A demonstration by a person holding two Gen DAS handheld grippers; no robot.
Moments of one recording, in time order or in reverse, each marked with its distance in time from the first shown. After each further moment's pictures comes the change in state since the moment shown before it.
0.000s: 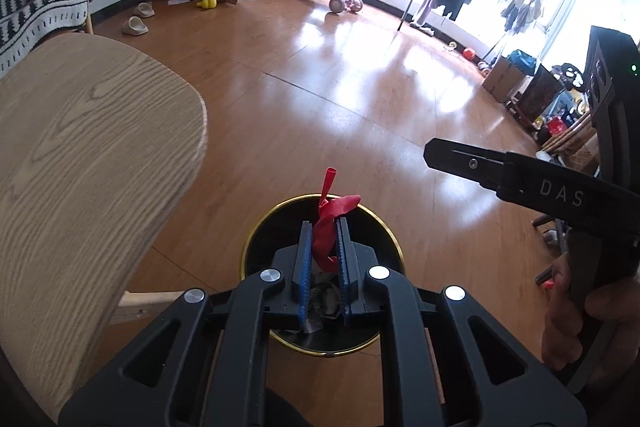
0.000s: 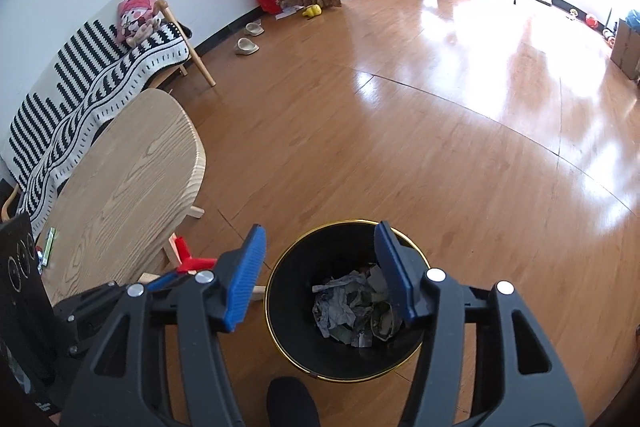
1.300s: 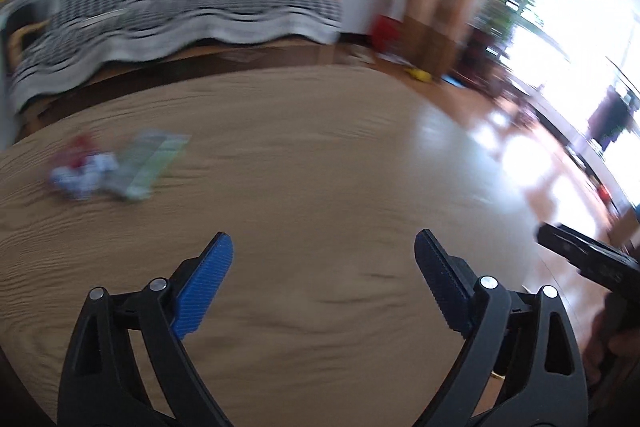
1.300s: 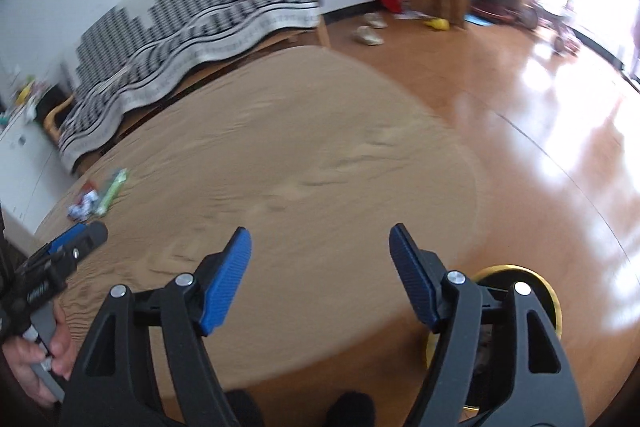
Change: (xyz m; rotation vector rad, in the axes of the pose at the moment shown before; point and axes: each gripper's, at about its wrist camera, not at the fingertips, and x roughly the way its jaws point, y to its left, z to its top) left arm -0.249 0.271 -0.079 -0.463 -0.266 0.556; right arm 0.035 0.302 -0.024 -0.375 0.052 0.230
